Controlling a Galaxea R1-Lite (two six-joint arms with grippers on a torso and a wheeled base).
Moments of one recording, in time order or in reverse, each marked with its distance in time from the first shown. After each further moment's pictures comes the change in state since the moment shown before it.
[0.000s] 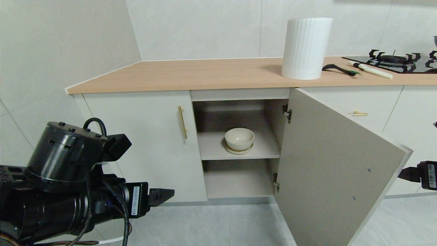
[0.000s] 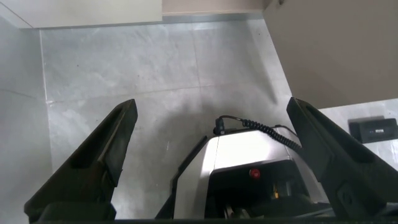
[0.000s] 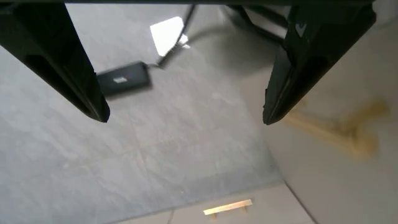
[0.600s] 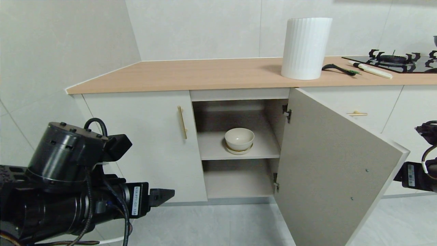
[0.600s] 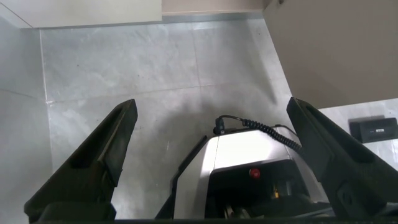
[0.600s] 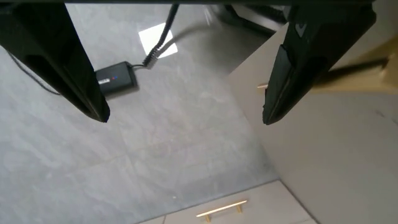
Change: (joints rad) left arm 0.000 0.002 0.000 0.000 0.000 0.000; right arm 0.049 0.094 0.031 -0.088 -0.002 0.076
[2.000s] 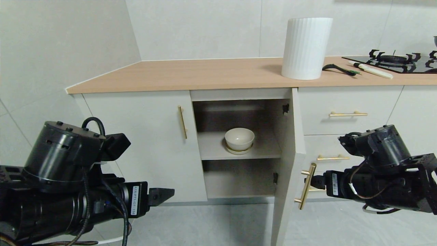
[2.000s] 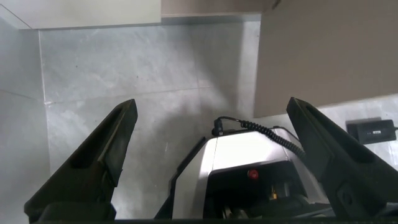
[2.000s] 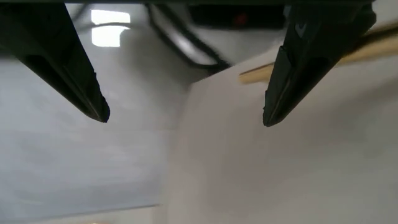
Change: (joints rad) left arm 0.001 -0.008 -0.001 0.000 -0.001 -0.005; right arm 0.418 0.196 0.019 -0.253 0.152 0.236
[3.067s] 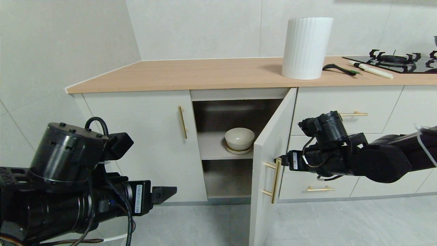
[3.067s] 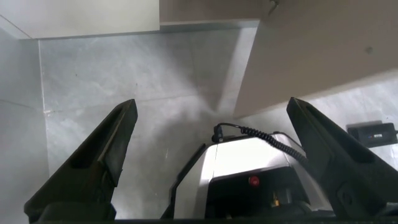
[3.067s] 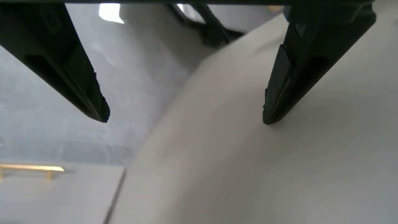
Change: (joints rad) left arm -0.001 0.014 0.022 -0.063 0.005 0.019; right arm -0.004 0.311 -0.300 -0.087 0.042 -0.098
